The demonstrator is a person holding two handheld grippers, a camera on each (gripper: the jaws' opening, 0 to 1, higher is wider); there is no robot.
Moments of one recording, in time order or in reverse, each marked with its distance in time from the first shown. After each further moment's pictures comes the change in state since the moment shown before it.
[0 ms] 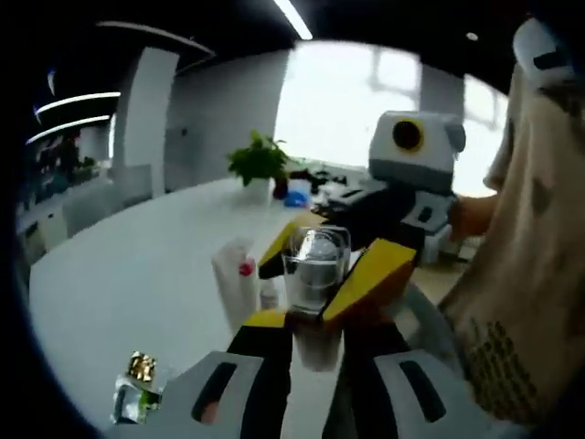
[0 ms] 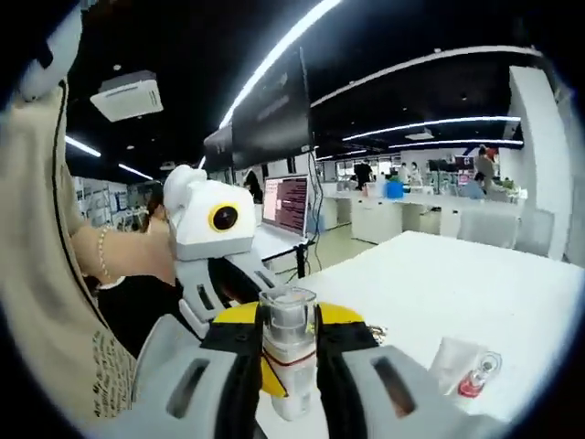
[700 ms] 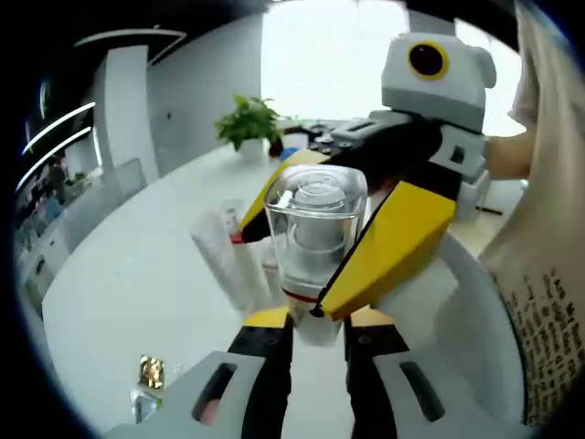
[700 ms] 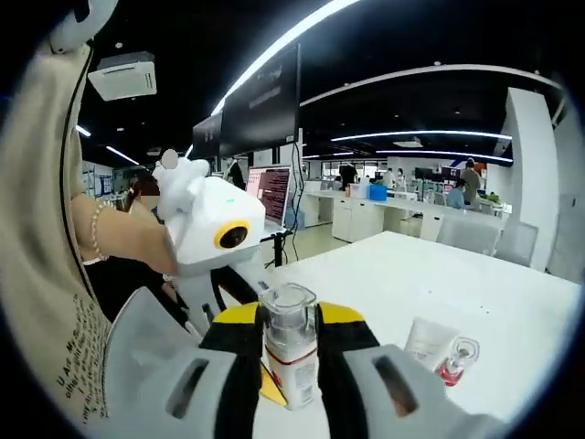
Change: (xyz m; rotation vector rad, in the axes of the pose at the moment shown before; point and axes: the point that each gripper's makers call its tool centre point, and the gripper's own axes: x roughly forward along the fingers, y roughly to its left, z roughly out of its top) left arm 0.046 0.015 -0.046 0.116 0.213 0.010; right arm -0.014 -0.025 -0.034 0.002 0.021 -0.056
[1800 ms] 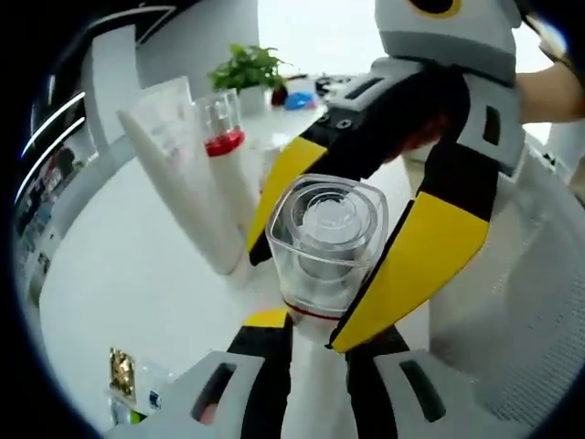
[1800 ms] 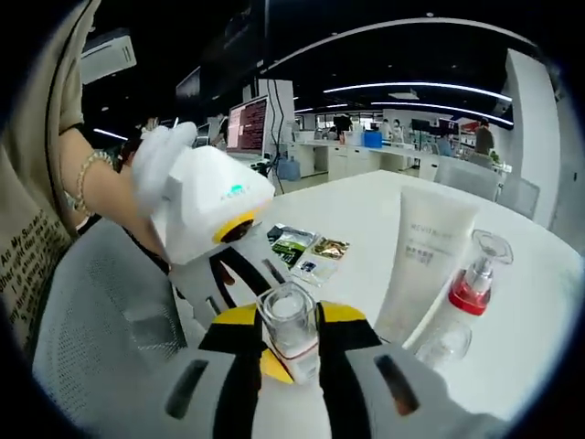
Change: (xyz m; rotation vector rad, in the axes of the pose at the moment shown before) left arm 0.094 0.034 -0.077 0.016 0.161 0.045; right arm 0.021 -0.042 -0.118 0.055 0.210 0.024
